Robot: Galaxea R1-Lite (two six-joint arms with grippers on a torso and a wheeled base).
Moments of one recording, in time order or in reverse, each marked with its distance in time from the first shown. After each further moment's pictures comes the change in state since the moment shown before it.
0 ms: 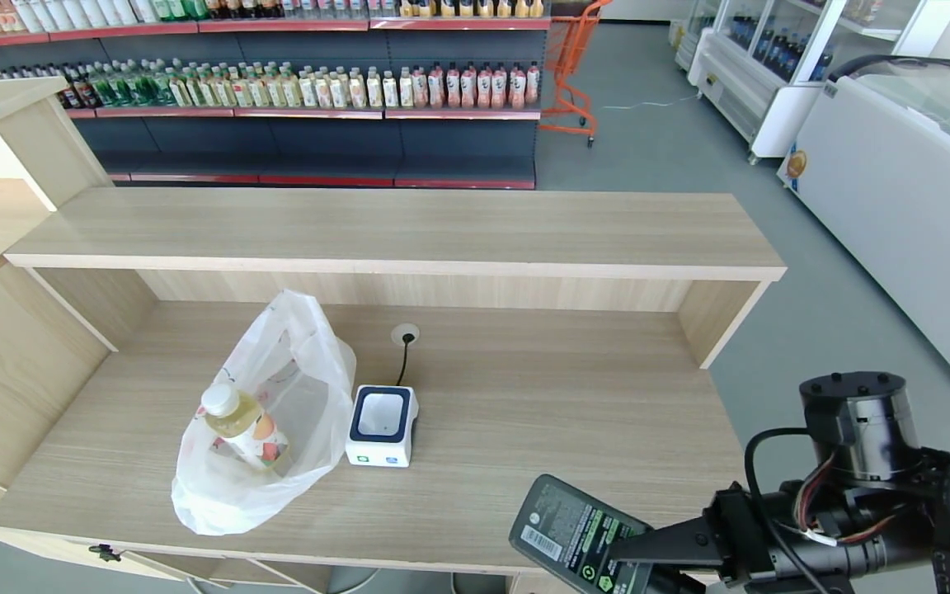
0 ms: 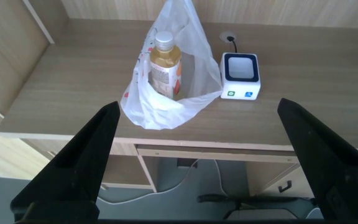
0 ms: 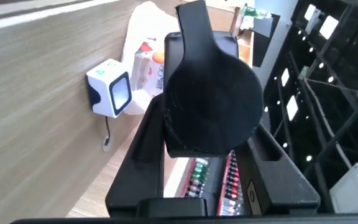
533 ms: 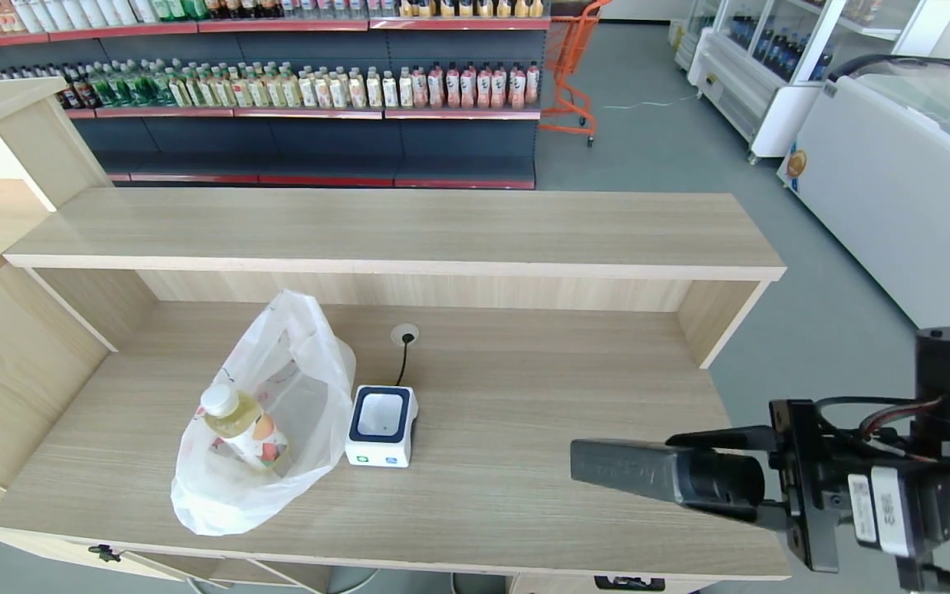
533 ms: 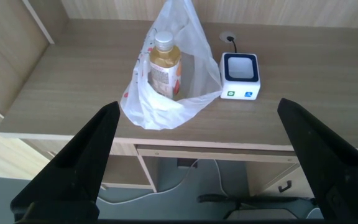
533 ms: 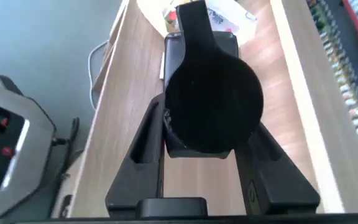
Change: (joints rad) left arm 0.000 0.000 0.000 0.000 0.000 0.000; right arm -0.190 -0.168 -0.044 0.058 -0.005 1.272
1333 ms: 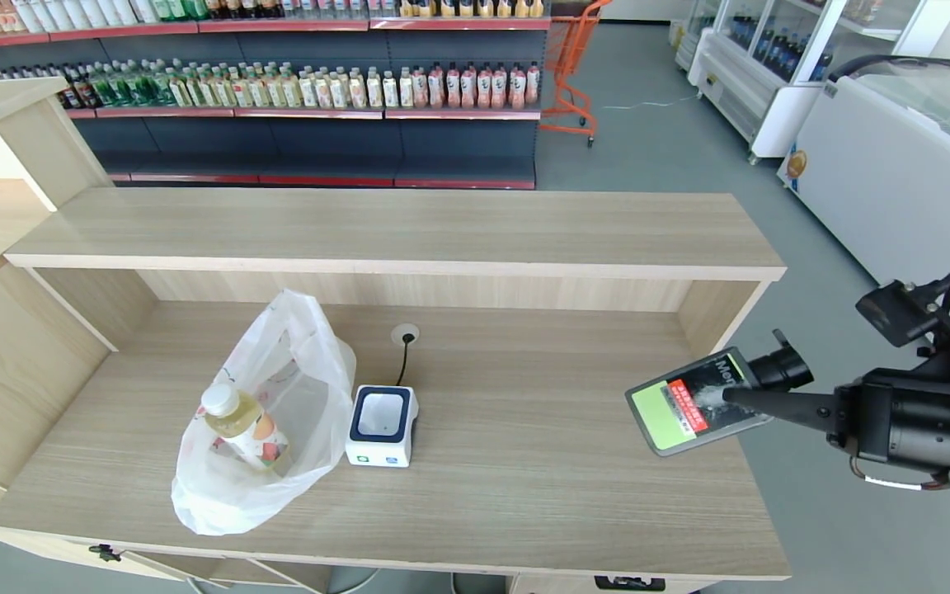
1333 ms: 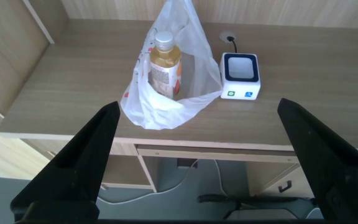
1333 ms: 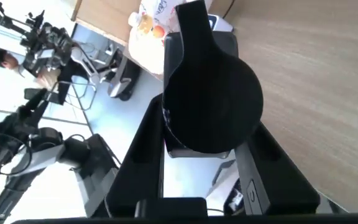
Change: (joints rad) left arm 0.000 0.000 0.000 0.000 0.000 0.000; right arm -0.212 -0.038 -0.050 -0.001 -0.040 1.527
